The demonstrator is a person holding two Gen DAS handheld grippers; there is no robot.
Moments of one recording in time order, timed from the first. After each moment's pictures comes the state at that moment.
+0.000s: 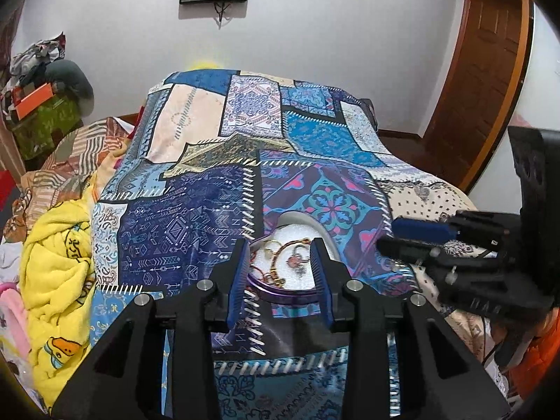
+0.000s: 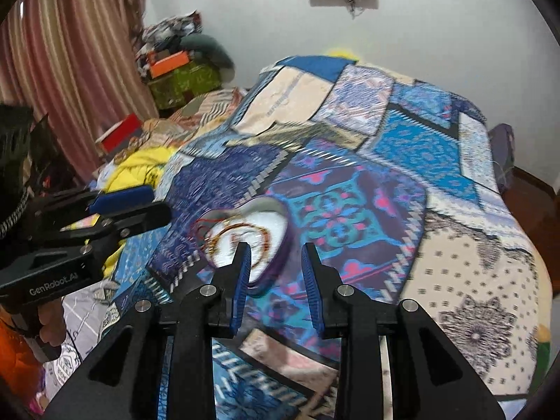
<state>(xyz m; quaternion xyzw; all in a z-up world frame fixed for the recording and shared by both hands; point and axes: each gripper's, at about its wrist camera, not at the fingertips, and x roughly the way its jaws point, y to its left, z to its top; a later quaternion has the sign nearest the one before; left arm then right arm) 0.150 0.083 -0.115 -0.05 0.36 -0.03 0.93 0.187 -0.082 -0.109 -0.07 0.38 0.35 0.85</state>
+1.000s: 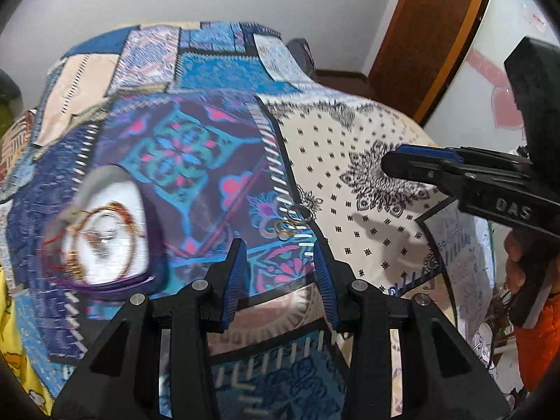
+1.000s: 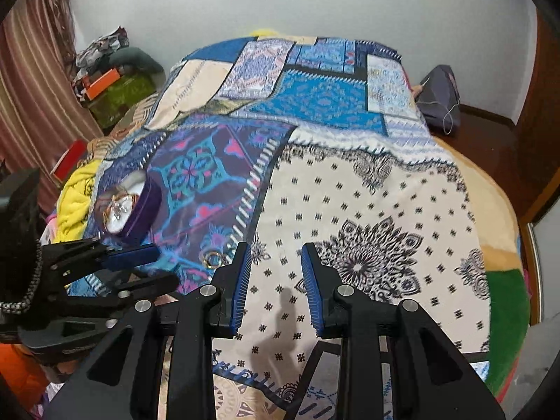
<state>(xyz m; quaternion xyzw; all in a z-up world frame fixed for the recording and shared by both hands) 0.198 -0.051 -0.187 -0.02 0.46 -0.15 0.87 0.215 -0.204 -0.144 -0.02 0.44 0.26 0.86</state>
